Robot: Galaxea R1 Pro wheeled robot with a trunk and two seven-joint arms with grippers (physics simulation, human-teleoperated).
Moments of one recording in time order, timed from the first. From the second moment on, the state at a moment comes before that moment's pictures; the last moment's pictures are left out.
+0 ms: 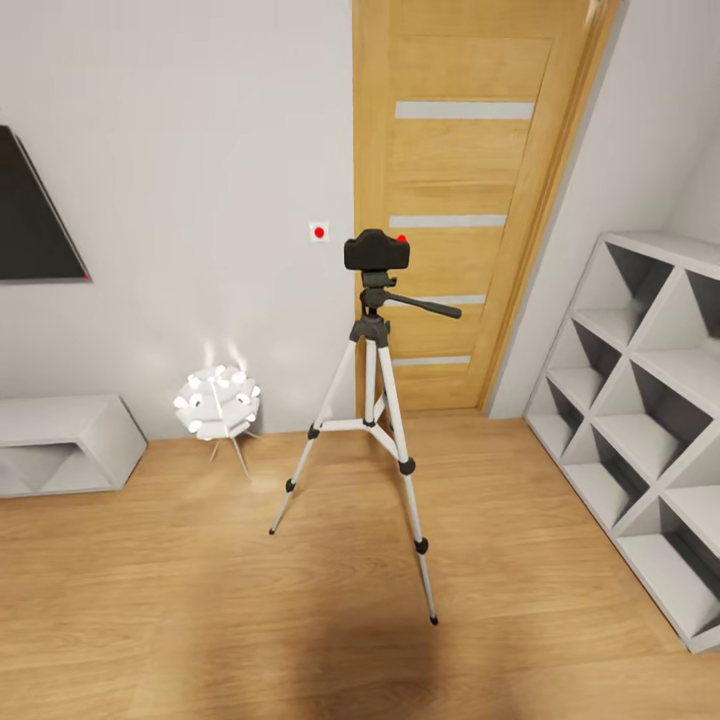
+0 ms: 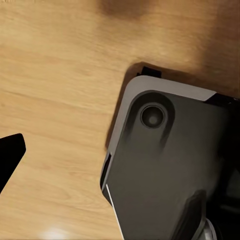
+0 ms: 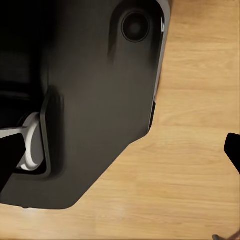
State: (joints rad) left arm -0.24 0.05 -0.28 -0.01 0.55 -0.11 0.07; right arm -0.15 -0.06 -0.14 0.03 0.23 -0.08 0.14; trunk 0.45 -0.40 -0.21
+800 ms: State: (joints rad) left arm -0.24 0.05 -0.28 -0.01 0.55 -0.11 0.07; right arm -0.15 -0.06 -0.14 0.03 0.24 -0.09 0.13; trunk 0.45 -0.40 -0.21
